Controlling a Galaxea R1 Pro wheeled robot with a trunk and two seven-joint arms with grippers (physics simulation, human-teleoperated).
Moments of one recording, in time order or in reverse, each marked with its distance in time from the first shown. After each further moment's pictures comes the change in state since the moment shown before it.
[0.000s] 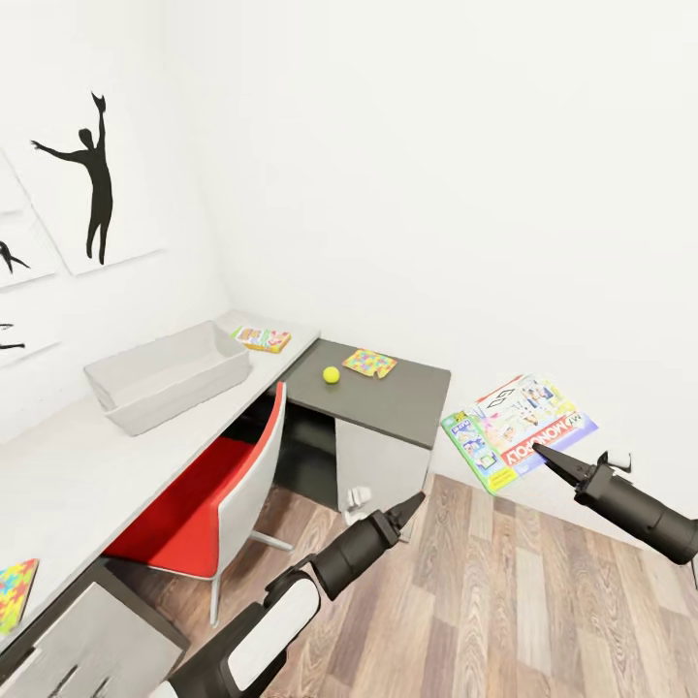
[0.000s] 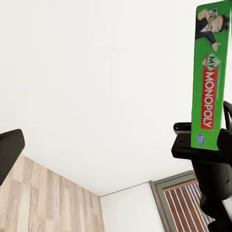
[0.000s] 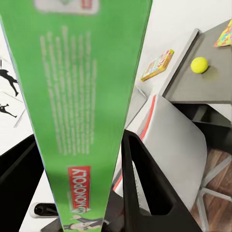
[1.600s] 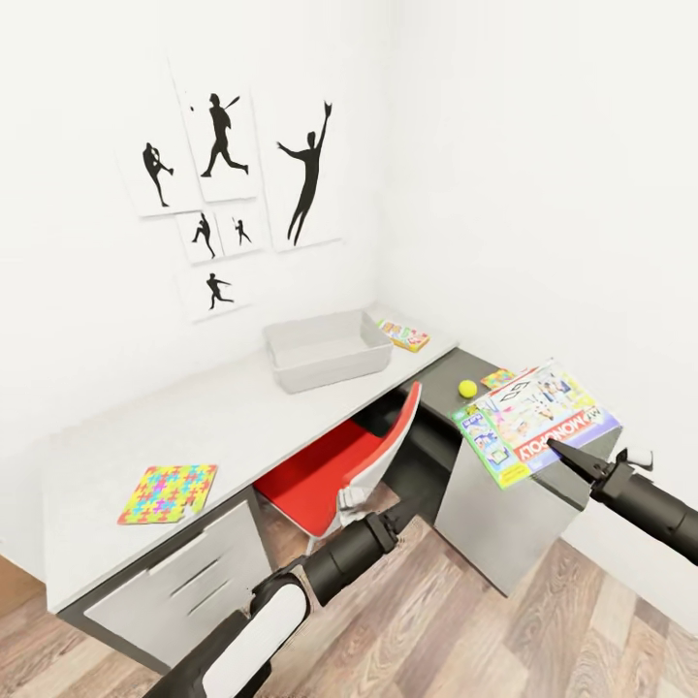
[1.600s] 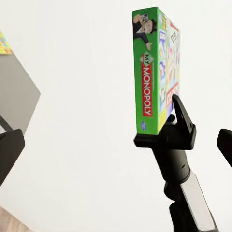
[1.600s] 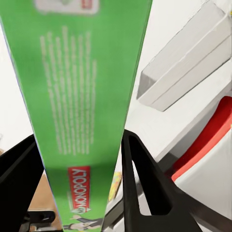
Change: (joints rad) left arm 0.048 0.054 0.003 -0.182 0.000 0.055 -0.036; right arm 0.011 -0.002 -0.046 -0.066 -0.006 0.009 0.003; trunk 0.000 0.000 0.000
